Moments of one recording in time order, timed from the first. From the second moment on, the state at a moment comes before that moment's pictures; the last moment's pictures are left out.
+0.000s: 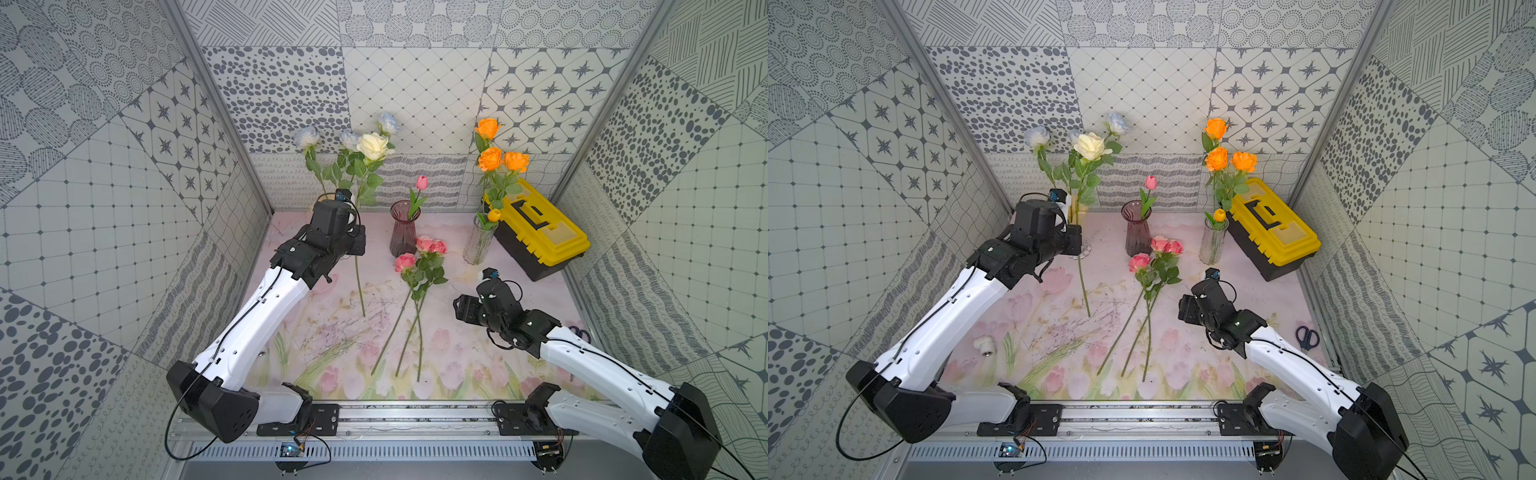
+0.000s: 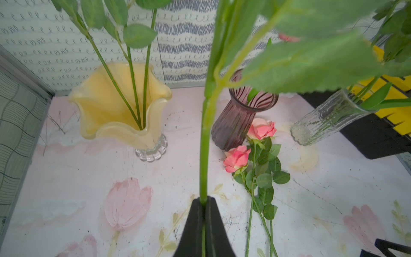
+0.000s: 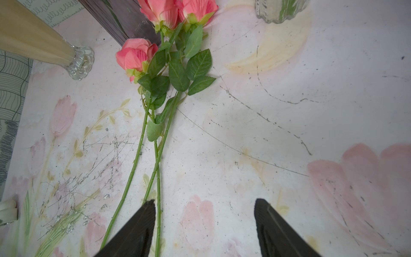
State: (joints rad) left arm -0.42 1.35 1.51 -0.70 -0.20 -0.18; right arm 0.66 1.04 0.68 -0.44 0.18 0.72
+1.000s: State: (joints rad) left arm -0.24 1.64 1.92 -0.15 -0.27 0.24; right arm 0.66 1.04 0.68 -0.44 0.18 0.72
